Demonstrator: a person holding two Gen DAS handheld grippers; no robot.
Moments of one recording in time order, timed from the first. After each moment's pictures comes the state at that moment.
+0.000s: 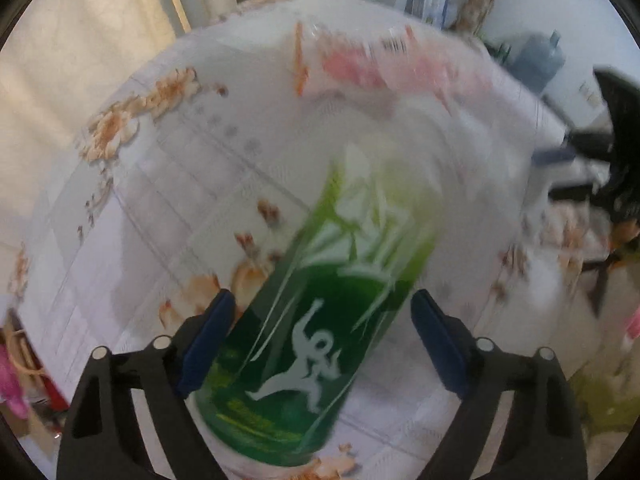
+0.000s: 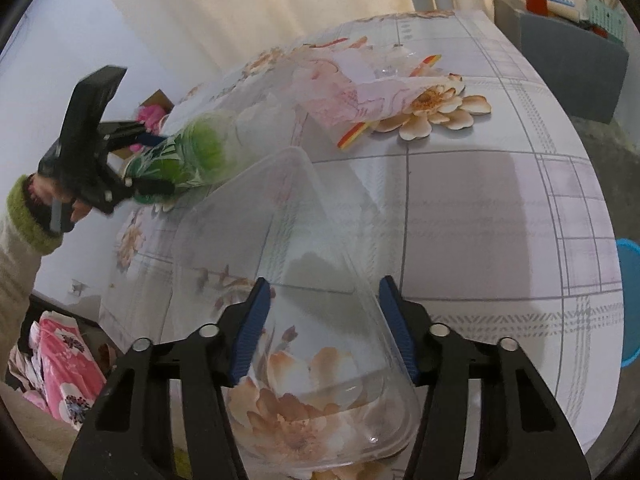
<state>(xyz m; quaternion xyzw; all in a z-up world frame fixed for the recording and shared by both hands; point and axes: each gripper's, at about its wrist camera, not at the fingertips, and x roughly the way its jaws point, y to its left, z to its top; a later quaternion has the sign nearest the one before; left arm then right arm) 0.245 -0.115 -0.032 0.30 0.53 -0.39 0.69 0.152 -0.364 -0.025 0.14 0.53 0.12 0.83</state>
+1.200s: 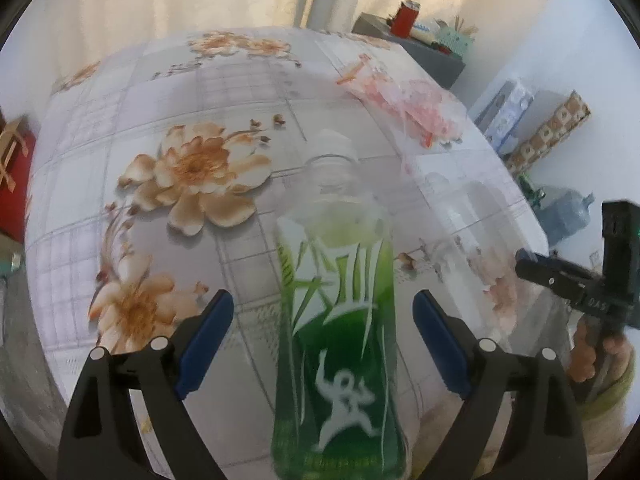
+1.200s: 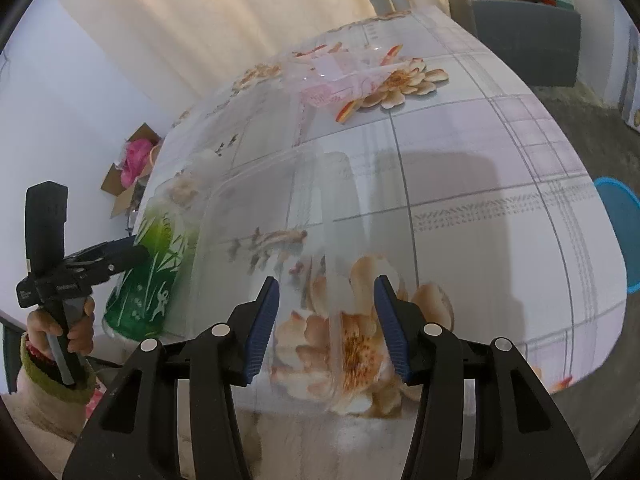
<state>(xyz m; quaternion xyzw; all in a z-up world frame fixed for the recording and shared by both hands) 0.135 -0.049 -0.019 0.03 0.53 -0.28 0.80 0.102 -0.346 -0.017 0.20 0.51 0.06 0.84</state>
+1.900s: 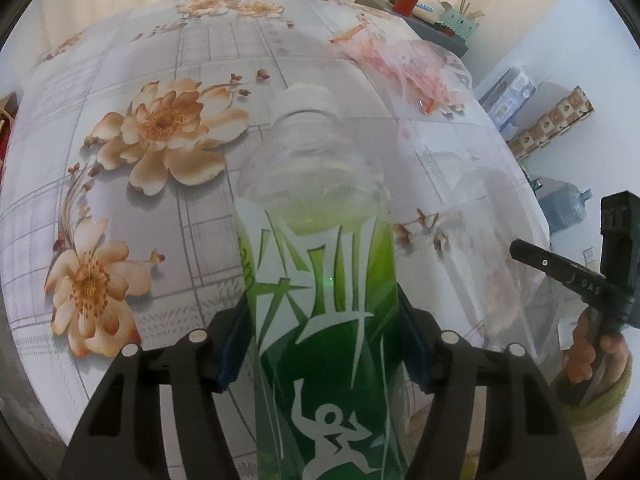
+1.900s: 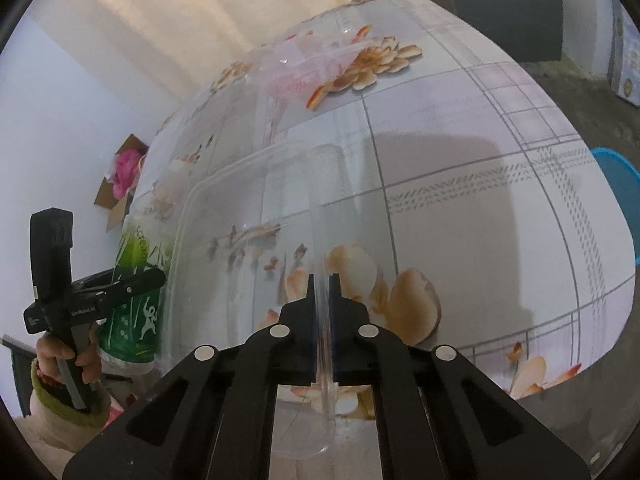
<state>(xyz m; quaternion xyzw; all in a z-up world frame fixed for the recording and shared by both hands) 0.124 -0.056 -0.045 0.02 0.57 -0.29 0.77 0.087 -0.361 -0.031 0.23 0.52 0.04 0.82</state>
